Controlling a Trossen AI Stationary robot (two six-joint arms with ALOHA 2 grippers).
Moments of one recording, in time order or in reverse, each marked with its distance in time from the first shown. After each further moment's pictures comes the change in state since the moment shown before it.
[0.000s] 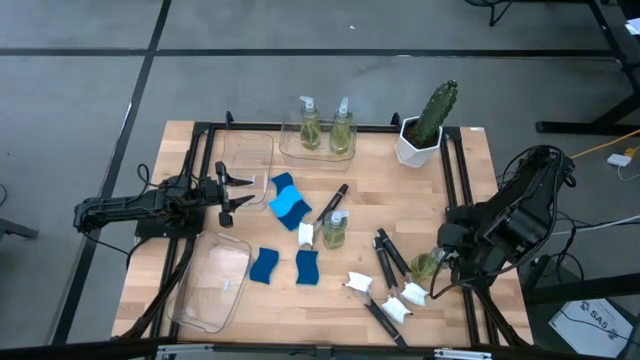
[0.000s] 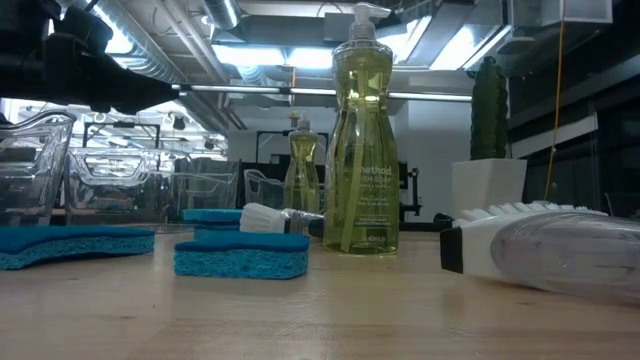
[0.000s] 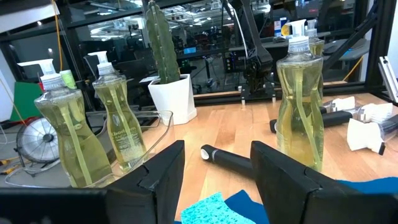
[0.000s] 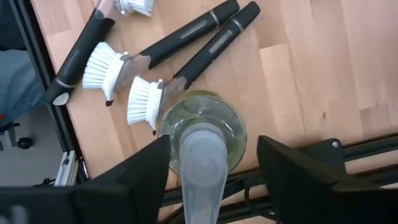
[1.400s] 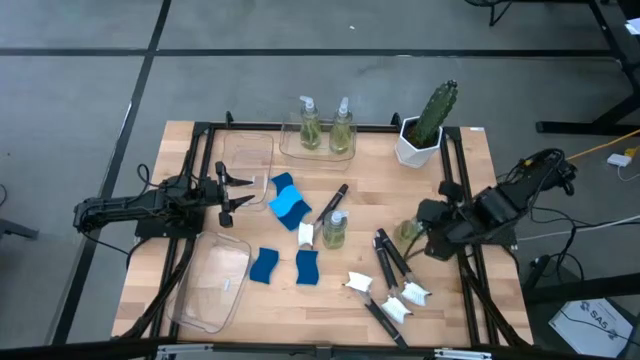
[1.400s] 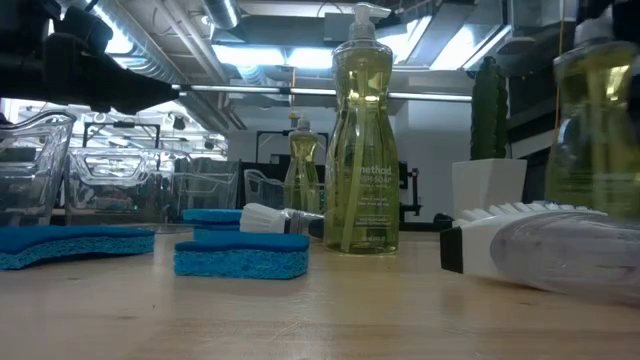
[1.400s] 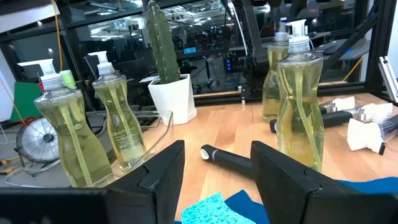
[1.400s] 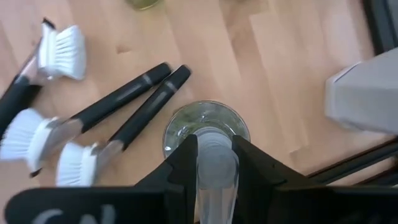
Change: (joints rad) left arm 0.000 0.000 0.000 0.000 0.000 0.000; right arm -0.296 0.009 -0.001 0.009 0.182 -0.282
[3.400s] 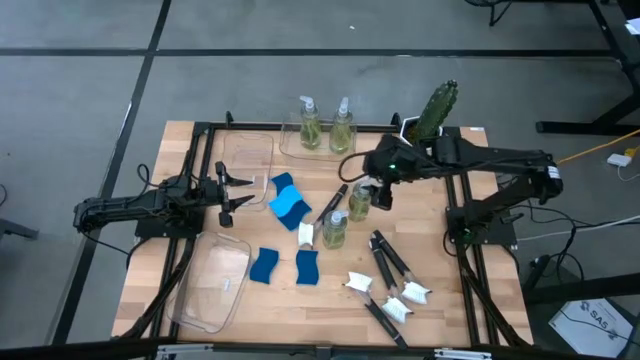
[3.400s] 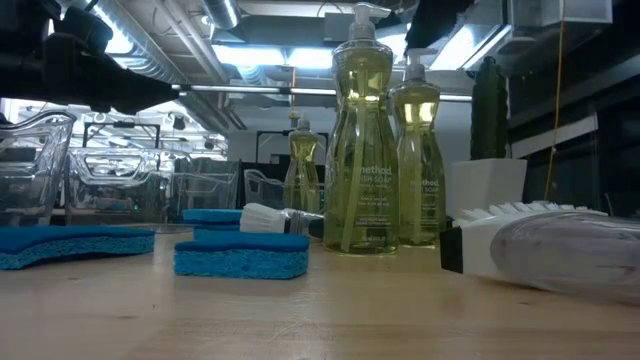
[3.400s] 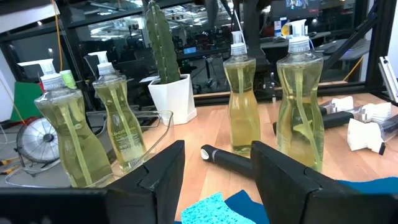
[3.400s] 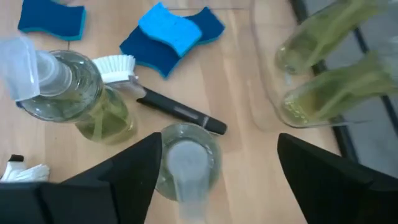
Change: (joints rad) left arm 0.000 0.000 0.000 0.000 0.000 0.000; right arm -0.615 0.143 0.093 0.544 -0.163 -0.788
